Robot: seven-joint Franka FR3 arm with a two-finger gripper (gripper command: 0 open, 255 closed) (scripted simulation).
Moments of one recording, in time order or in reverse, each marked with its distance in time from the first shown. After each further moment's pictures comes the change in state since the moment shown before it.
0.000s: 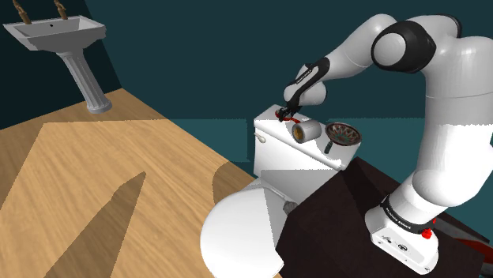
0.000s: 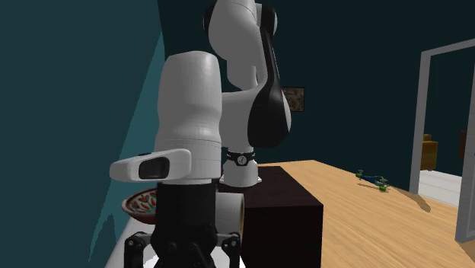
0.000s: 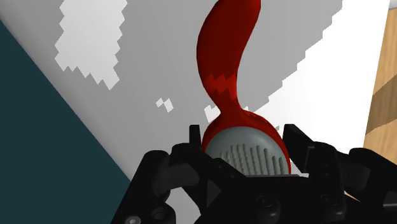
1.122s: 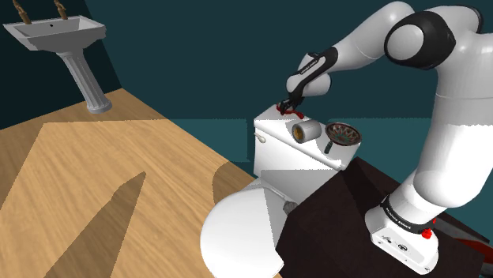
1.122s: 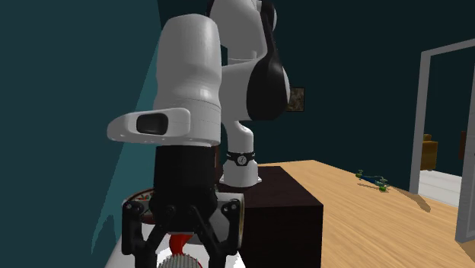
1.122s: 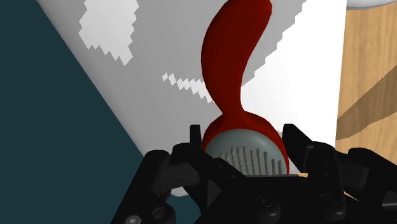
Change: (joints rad) arm 0.031 -0.098 -0.040 -0.012 -0.040 -0.087 0.035
